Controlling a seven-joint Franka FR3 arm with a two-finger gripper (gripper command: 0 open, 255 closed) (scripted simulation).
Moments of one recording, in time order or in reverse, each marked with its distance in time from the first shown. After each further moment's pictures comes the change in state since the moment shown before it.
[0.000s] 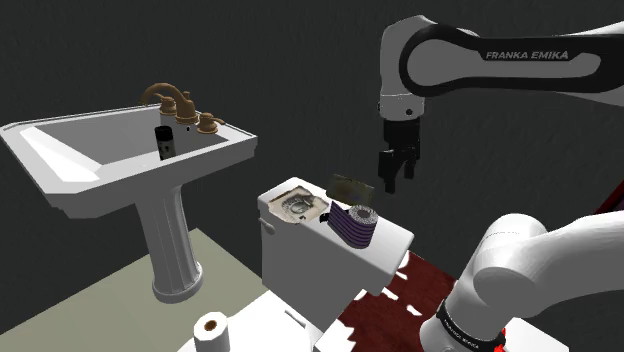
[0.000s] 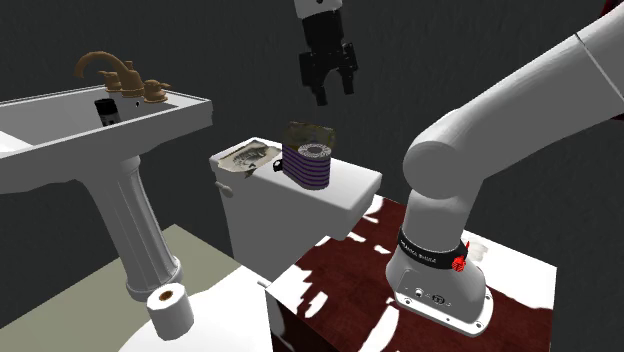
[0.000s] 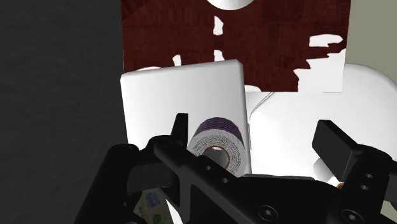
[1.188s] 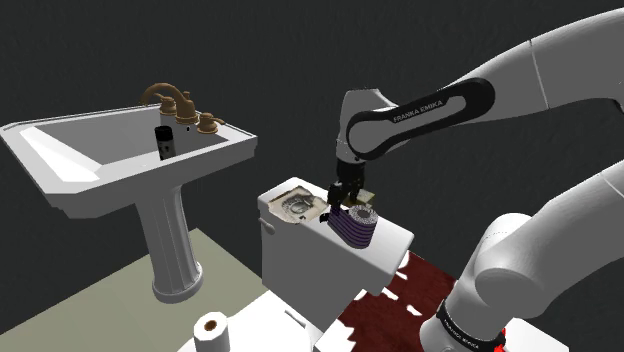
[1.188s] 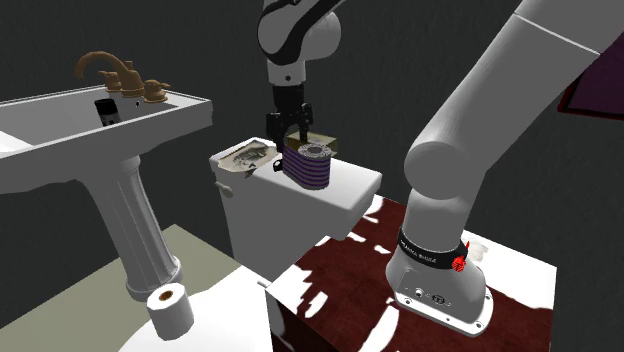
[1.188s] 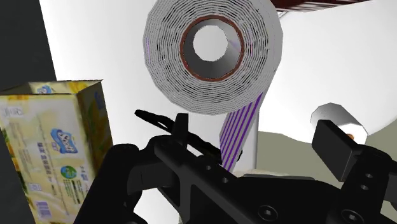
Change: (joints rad) arm 0.029 0.367 -0.055 -0.138 0.039 0.690 -0.110
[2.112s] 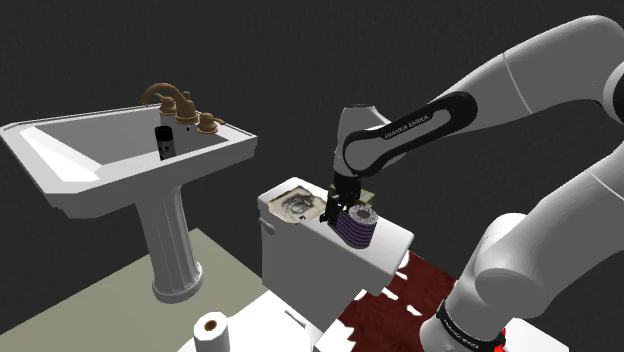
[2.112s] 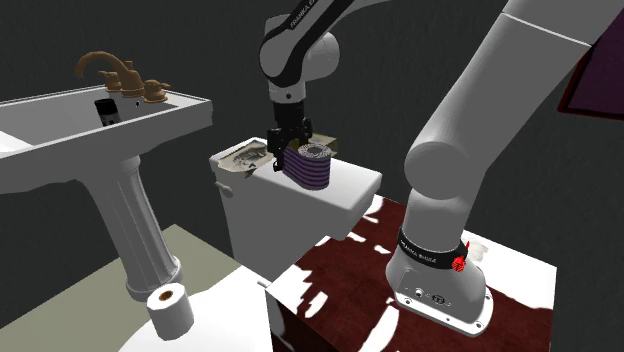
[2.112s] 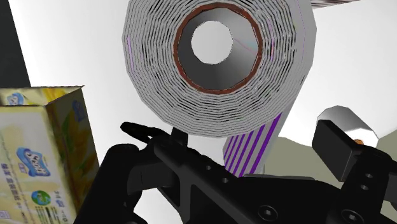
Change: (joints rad) arm 0.003 0.069 -0.002 -0.054 0.005 0.129 -0.006
